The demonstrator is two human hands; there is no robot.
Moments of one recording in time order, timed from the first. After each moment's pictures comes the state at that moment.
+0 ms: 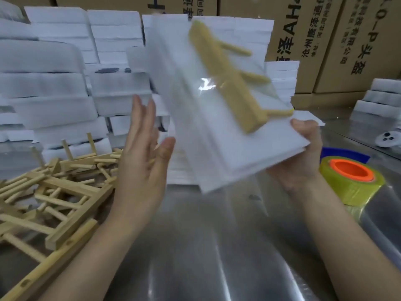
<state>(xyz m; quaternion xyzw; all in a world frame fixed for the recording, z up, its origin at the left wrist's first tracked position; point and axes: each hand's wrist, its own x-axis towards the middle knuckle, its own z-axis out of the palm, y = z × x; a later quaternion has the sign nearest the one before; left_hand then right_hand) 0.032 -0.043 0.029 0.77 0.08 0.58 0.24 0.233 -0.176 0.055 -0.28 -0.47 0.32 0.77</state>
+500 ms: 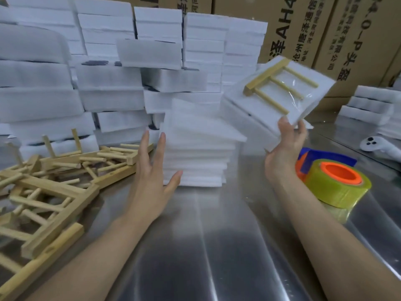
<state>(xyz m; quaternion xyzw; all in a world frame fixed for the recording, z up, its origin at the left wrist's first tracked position) 0.068 0.007 -0.040 0.85 0.20 0.47 0.11 0.292 -0.129 0.019 -0.41 -0.17 0.04 0.89</state>
